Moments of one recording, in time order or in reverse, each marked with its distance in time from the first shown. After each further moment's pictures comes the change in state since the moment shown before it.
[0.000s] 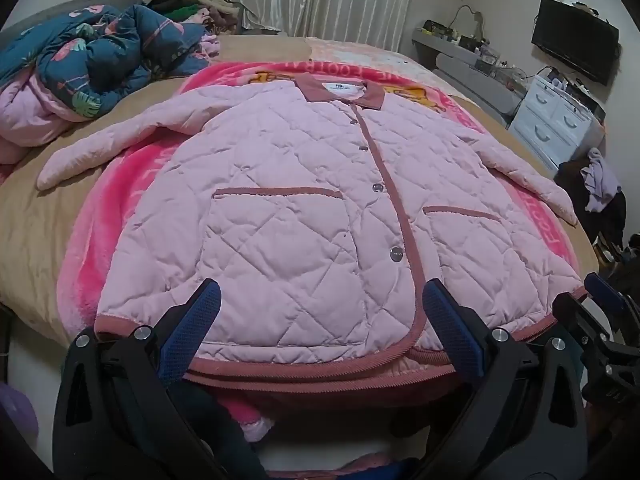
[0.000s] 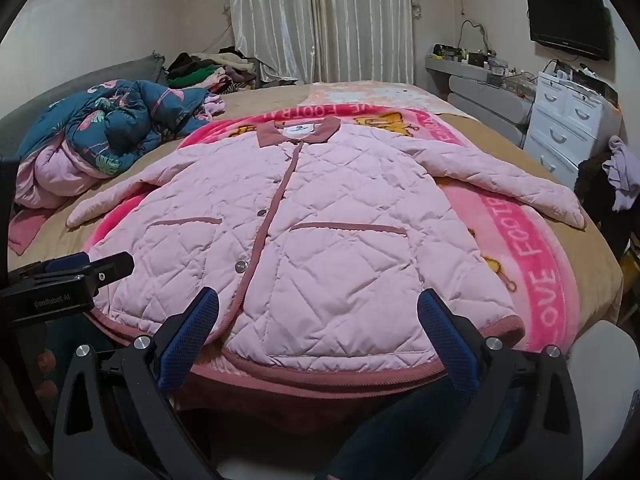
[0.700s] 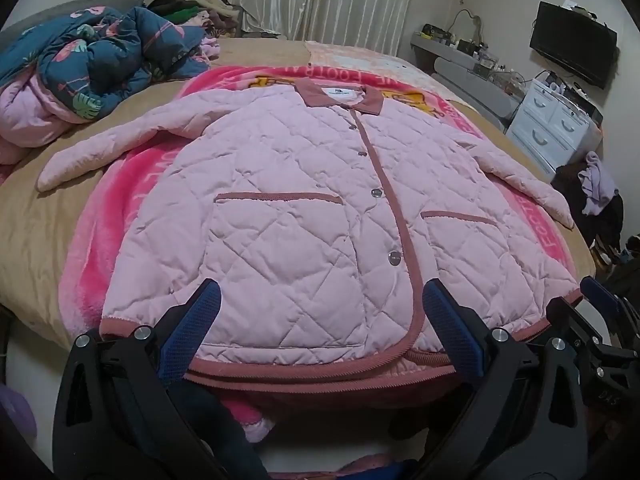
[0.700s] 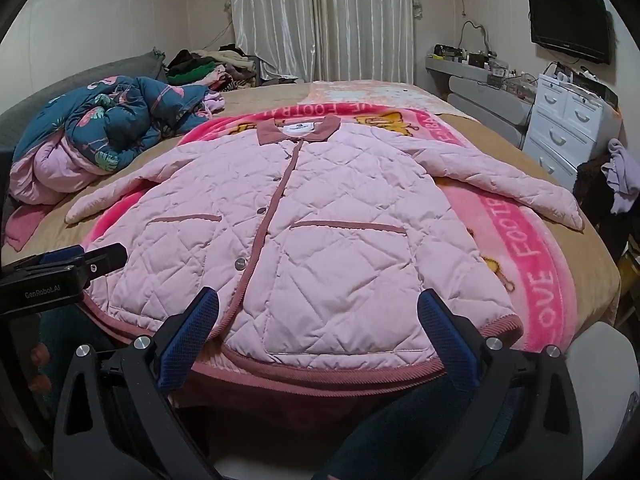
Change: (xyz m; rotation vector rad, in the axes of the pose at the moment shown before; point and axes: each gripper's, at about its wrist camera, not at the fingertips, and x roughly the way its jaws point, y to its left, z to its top) left arm -0.006 0.003 0.005 -0.008 -0.008 -0.010; right arm 0.002 0.001 -0.001 -0.003 0.004 0.003
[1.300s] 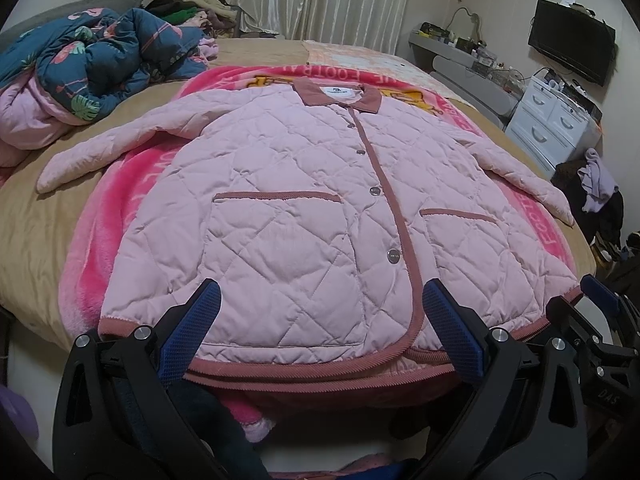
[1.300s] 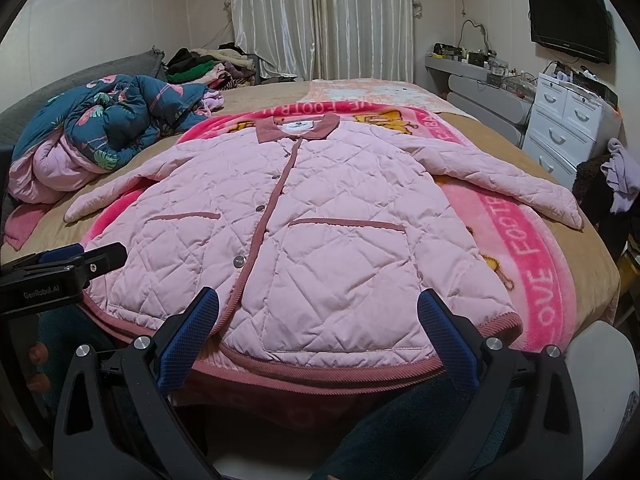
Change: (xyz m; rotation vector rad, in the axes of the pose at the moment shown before) left arm 0.001 -0.003 -0.002 0.006 -0.001 0.001; right arm -0.002 0.000 -0.001 -0.003 0.000 0.000
